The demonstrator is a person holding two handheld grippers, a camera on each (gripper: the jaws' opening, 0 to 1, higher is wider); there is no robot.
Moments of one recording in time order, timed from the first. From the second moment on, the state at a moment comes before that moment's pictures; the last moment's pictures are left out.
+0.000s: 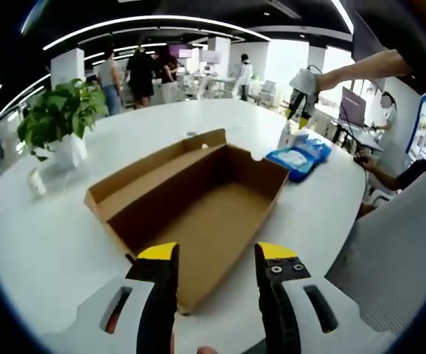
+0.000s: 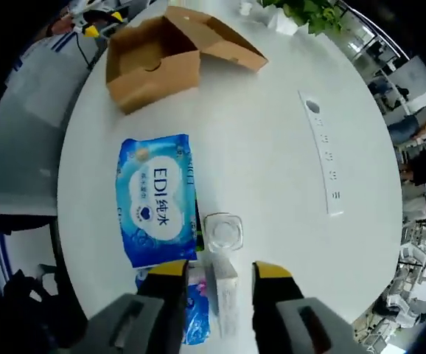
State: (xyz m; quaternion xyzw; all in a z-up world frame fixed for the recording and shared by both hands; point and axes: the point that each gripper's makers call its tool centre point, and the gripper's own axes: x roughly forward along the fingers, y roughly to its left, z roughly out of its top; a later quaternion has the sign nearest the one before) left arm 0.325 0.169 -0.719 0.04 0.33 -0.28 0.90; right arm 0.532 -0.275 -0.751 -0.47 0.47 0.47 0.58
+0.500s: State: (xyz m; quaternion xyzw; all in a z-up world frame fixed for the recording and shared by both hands) left arm 0.332 0.169 -0.707 0.03 0.31 -0.29 0.90; right arm 0.516 -0.283 -0.706 -0.32 0.45 0.40 0.73
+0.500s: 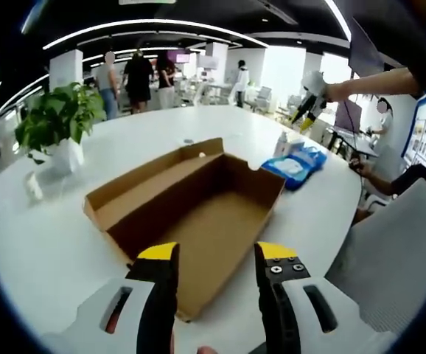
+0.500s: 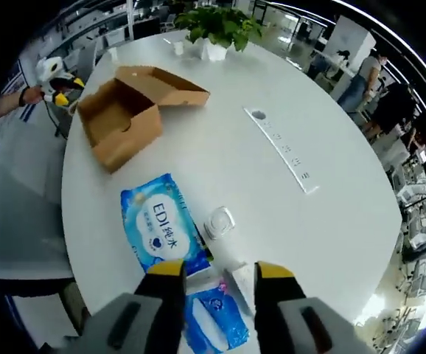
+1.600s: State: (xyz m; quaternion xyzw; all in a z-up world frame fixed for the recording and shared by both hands) left arm 0.330 0.177 -0.684 0.01 0.29 -0.30 0.91; right arm 0.471 -0.233 -0.633 0.00 0.30 0.33 0.90
